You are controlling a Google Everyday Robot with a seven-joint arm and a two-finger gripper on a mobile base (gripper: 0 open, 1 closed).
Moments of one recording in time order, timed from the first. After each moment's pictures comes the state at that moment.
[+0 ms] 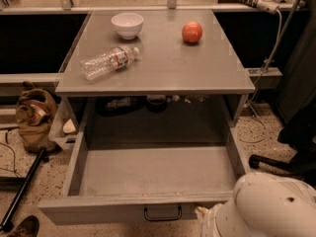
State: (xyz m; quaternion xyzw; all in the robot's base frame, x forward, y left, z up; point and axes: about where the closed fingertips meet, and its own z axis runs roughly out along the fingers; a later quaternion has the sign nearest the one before) arm 0.254 -0.093 0.653 -0.57 0.79 0.17 0.10
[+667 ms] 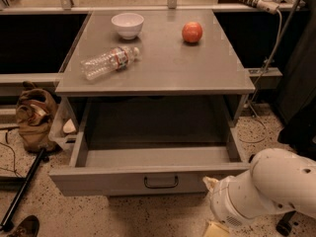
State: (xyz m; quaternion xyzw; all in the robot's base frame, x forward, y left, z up) arm 0.329 -0.119 0.660 -0.56 0.79 0.15 0.17
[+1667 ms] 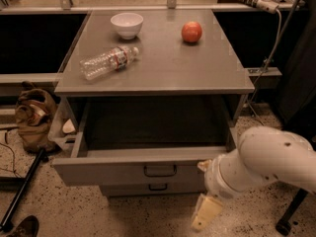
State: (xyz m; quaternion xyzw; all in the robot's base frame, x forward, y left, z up) arm 0.380 -0.116 0.664 -0.58 0.78 0.13 0.18
